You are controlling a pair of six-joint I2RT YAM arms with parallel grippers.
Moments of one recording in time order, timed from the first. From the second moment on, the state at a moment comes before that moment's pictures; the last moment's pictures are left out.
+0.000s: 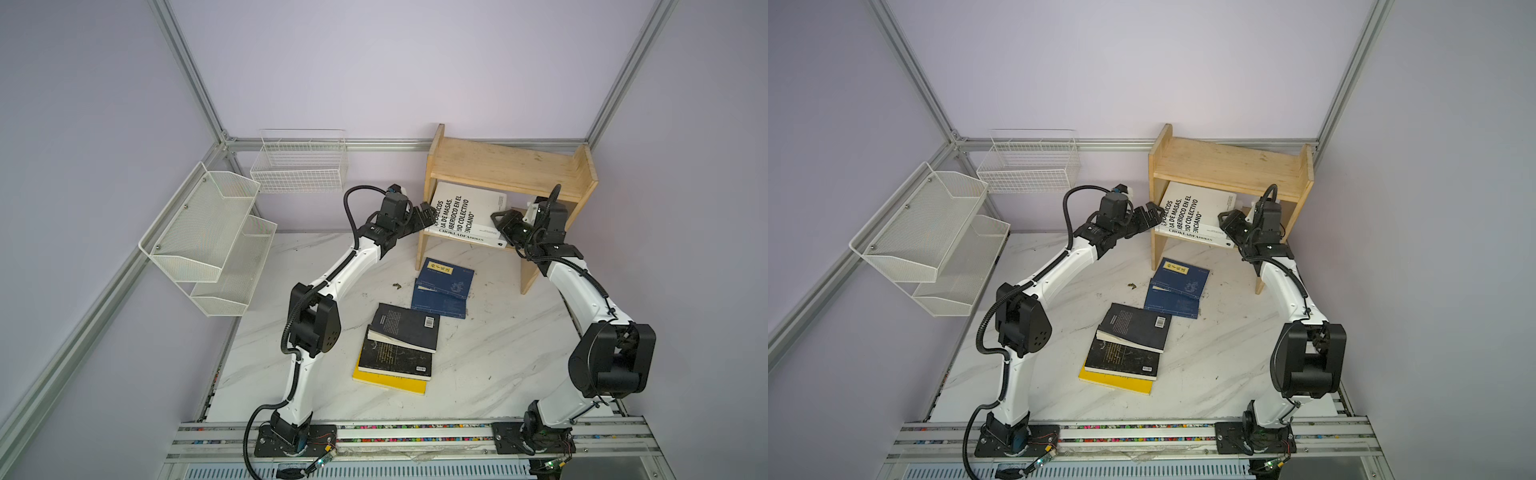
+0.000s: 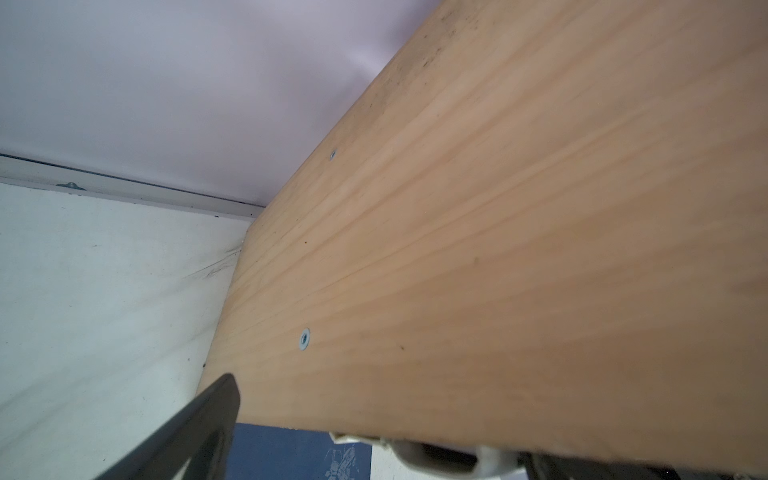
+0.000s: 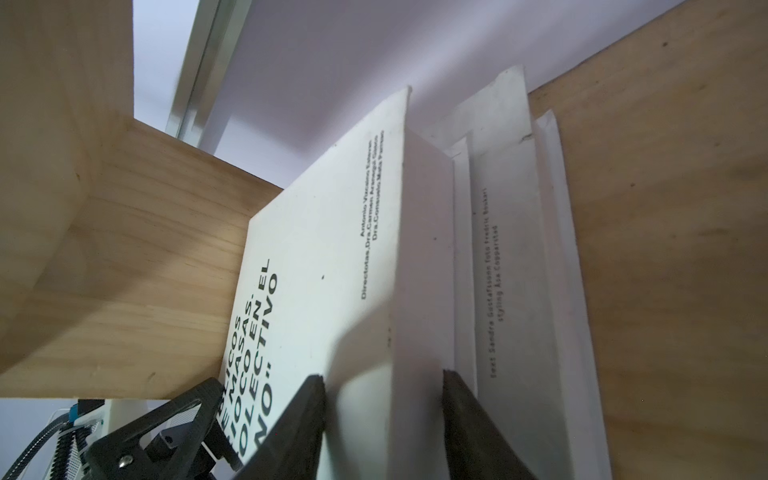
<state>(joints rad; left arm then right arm) -0.51 2.18 2.14 -0.33 0.10 -0.76 0.00 1.63 1.43 -0.15 -0.36 0.81</state>
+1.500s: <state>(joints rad) -0.51 1.42 1.18 -0.28 0.17 -0.70 0.05 1.07 1.16 -0.42 -0.28 0.64</state>
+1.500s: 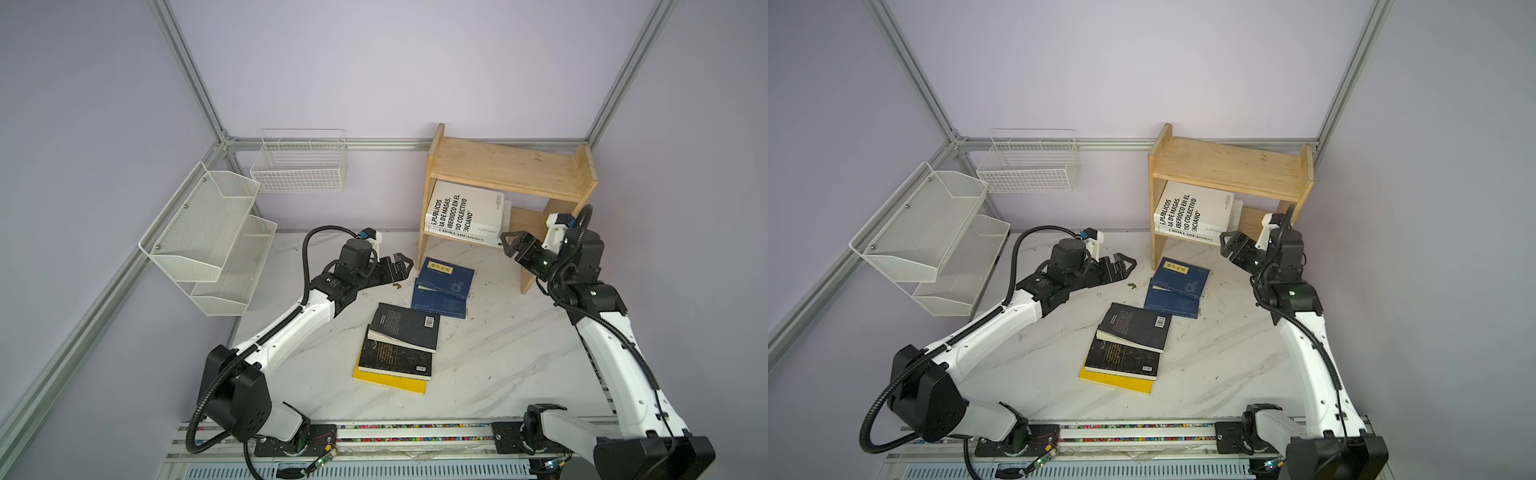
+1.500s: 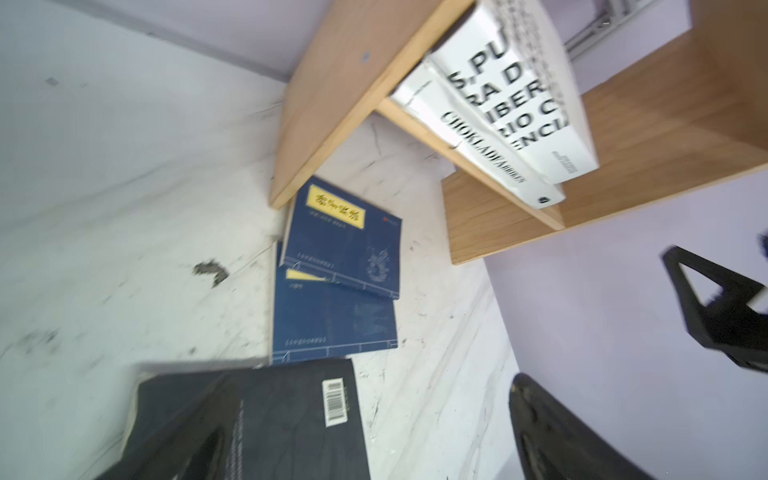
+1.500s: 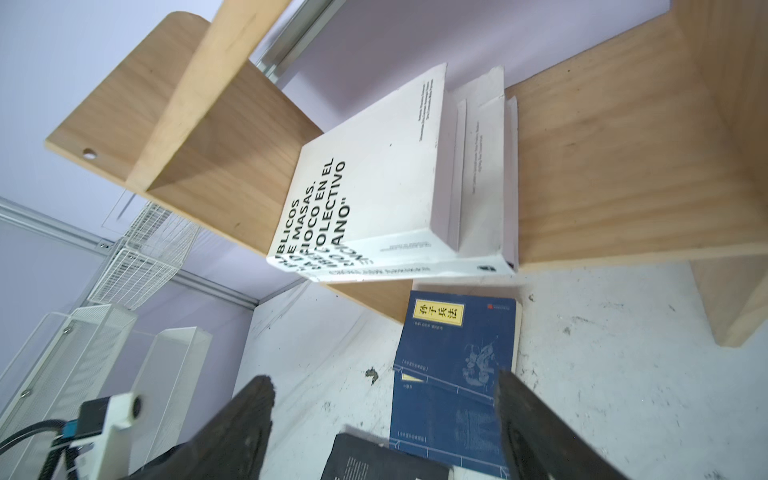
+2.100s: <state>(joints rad) -0.50 1.50 0.87 -0.29 0.12 -0.86 0.18 1.19 0.51 -0.09 -0.66 0.86</state>
